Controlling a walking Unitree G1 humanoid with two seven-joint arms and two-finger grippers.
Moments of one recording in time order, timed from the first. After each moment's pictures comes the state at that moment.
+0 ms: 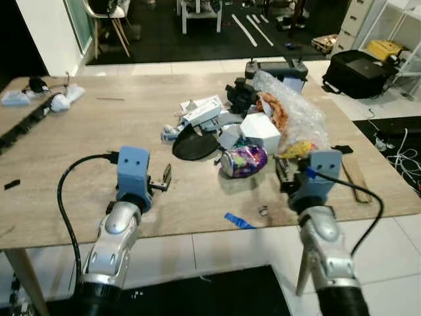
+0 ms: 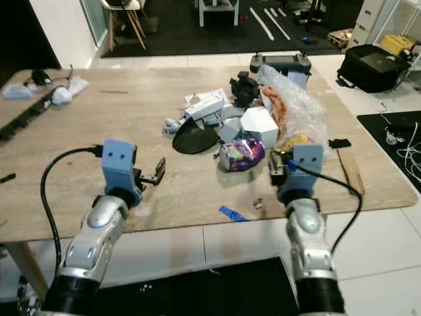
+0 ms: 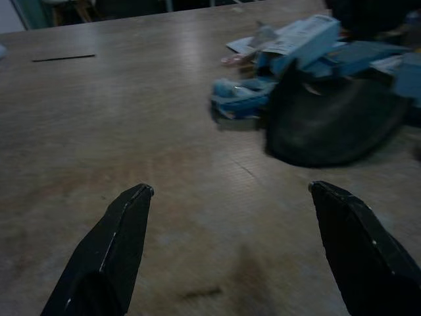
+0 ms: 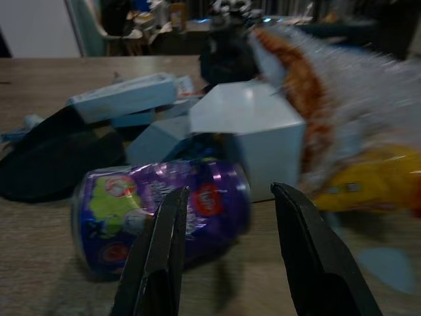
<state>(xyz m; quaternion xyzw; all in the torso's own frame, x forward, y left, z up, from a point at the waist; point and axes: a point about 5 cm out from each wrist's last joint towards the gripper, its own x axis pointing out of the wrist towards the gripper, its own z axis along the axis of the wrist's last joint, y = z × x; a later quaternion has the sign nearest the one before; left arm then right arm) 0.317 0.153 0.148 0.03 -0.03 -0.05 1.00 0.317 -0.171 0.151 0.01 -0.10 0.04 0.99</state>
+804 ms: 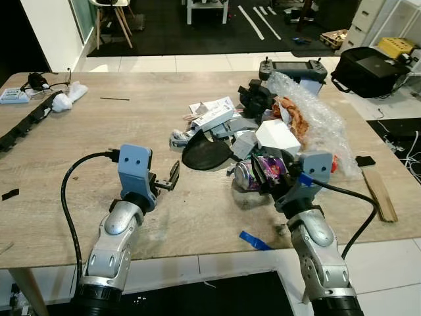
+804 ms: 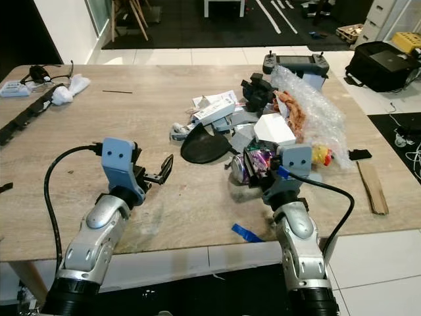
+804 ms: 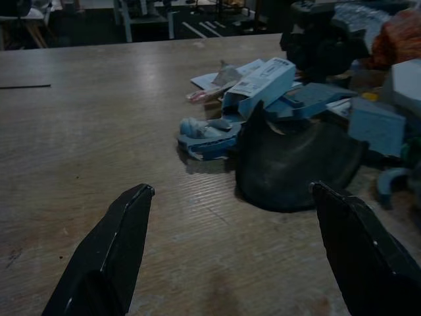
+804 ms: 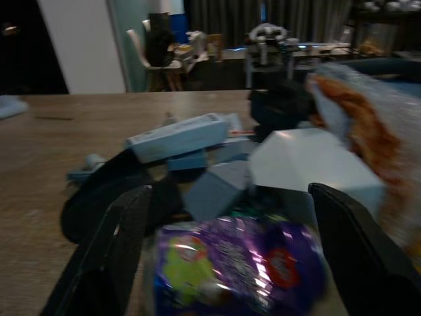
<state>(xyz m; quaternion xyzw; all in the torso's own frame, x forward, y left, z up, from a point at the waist) 0.313 0.140 0.158 -0.01 -0.07 -0.12 0.99 0.306 -0.167 0.164 0.04 -0.14 0.09 0.99</state>
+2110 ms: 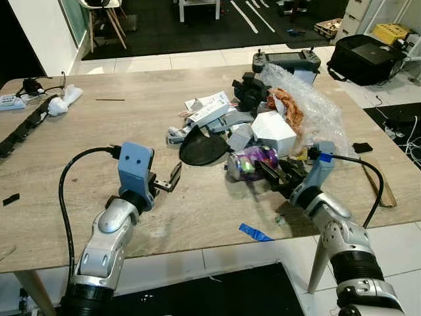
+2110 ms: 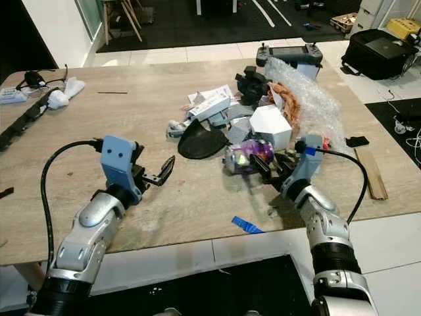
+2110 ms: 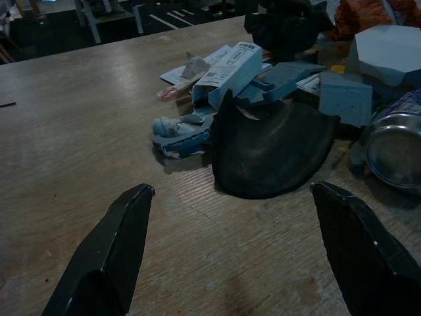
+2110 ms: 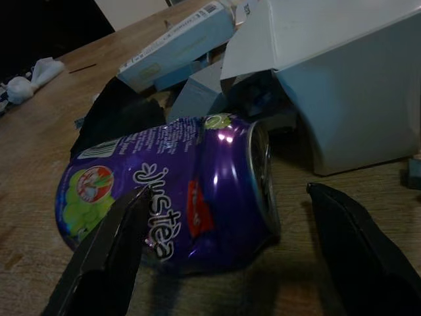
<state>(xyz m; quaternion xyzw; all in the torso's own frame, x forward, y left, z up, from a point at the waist) 0.311 0.145 0.164 0.03 -0.07 -0.16 0.98 0.352 -0.207 0.145 0.15 0.02 0.20 0.97</state>
